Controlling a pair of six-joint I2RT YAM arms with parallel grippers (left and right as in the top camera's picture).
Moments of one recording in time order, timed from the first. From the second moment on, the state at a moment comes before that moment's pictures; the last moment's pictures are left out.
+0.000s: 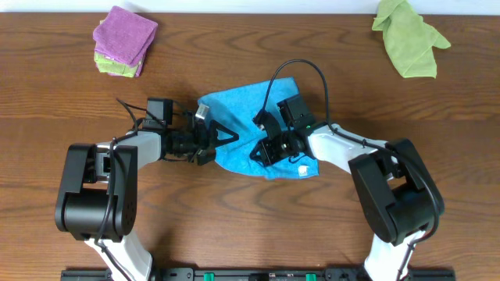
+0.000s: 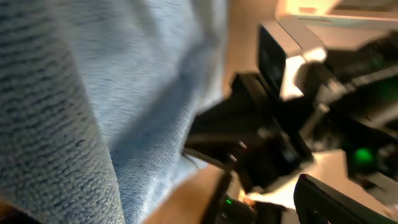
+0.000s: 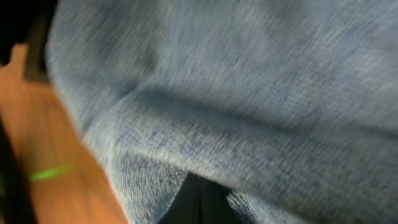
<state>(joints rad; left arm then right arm) -0.08 1.90 0.84 -0.10 1.21 -0.50 0.46 1.97 1.04 -0.25 -0.63 0.11</state>
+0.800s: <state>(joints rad) -0.08 1.86 0.83 0.61 1.21 -0.95 0.40 1.97 1.11 -0.28 -0.56 0.21</state>
